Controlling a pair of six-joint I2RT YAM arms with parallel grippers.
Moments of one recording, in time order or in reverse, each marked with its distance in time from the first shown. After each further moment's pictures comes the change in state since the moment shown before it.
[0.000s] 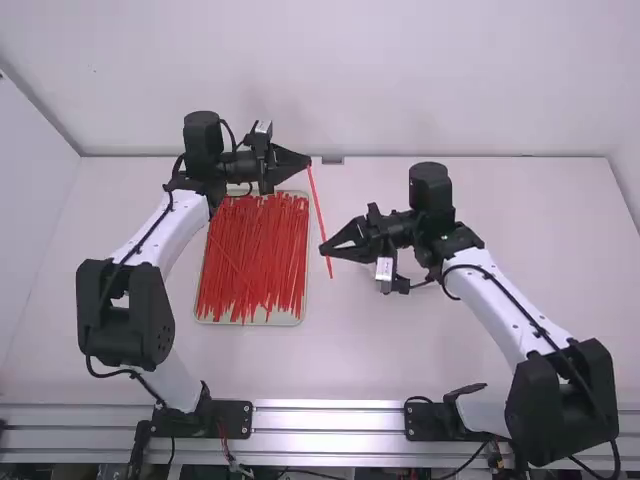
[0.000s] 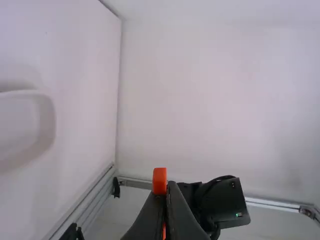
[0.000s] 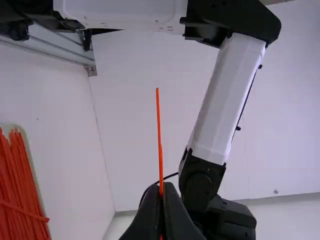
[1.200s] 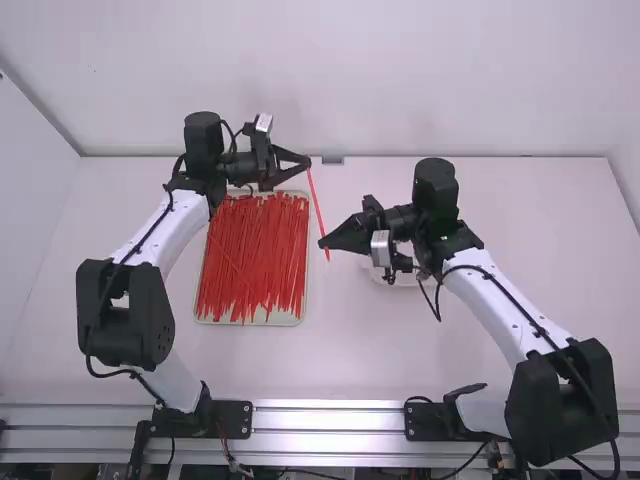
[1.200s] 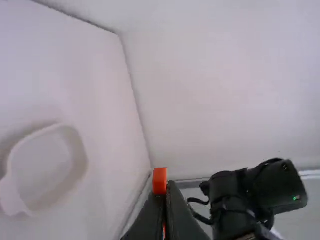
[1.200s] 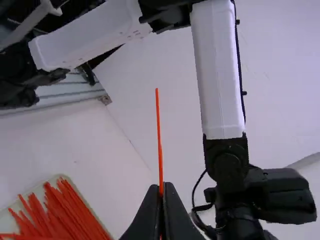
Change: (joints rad) left arm 0.000 0.000 0.000 -0.024 -0.002 0.358; right arm 0.000 0.000 -0.003 0.206 0.001 0.678
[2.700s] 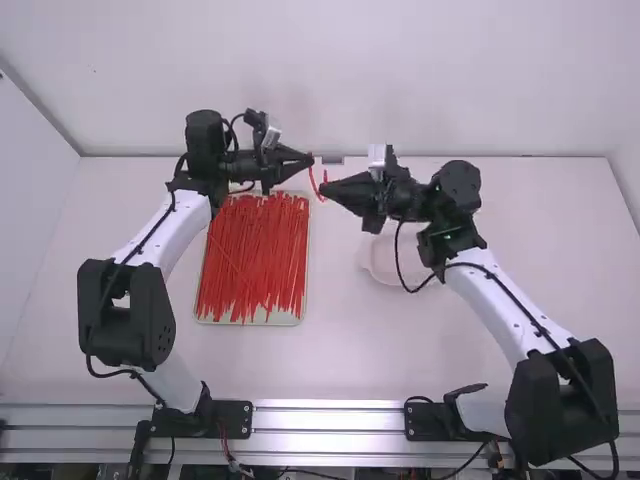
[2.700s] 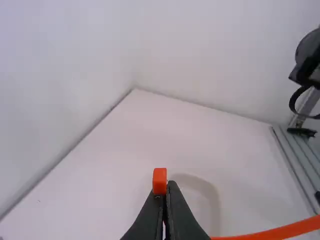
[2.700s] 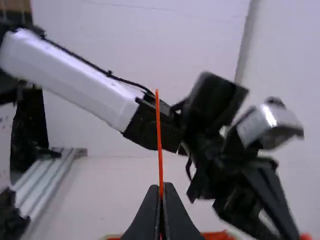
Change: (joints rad) left arm -0.013 0.000 0.000 0.073 0.013 1.076; right arm -0.024 0.000 -0.002 0.461 0.381 1.355
